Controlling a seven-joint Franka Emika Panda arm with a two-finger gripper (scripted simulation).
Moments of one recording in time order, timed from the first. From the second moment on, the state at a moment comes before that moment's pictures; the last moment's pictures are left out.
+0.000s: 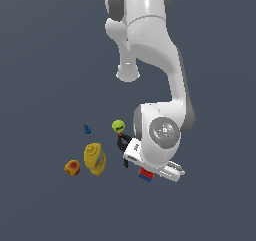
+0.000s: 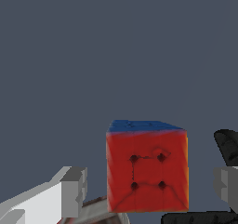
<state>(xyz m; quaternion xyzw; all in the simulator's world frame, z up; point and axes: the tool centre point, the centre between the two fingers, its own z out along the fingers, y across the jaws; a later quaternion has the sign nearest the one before) 0.156 0.080 0.072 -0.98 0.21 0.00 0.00</state>
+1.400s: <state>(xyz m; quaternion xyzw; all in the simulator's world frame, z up) 0.153 0.079 0.036 -0.98 0.21 0.00 0.00</state>
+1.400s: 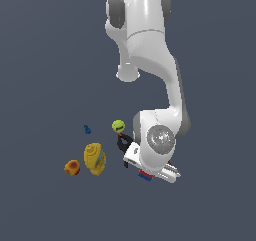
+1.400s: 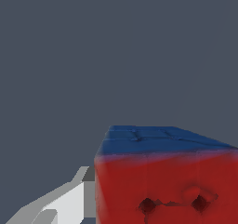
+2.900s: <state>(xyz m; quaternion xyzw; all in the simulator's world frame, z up) 0.089 0.036 0.295 -0.98 0.21 0.00 0.00</state>
